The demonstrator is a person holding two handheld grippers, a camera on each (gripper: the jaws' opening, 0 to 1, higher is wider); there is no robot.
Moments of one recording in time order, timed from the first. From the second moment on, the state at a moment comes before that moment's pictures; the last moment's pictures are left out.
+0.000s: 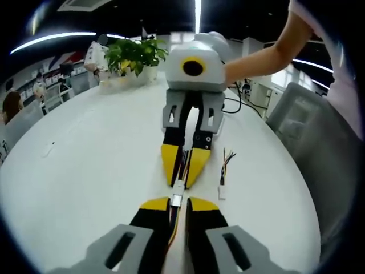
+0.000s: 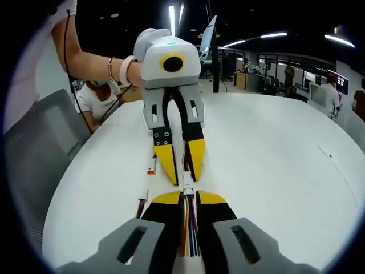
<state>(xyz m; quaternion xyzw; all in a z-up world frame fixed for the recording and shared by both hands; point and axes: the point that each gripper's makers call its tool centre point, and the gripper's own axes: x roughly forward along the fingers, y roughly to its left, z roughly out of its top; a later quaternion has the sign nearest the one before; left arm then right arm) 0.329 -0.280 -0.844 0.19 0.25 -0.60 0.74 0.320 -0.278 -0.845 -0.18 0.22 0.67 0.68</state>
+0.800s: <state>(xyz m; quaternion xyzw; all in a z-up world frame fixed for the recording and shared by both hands) 0.330 -0.282 -0.844 0.18 0.26 -0.59 0.74 0.322 -0.284 -0.844 -0.18 0.23 0.67 0.69</state>
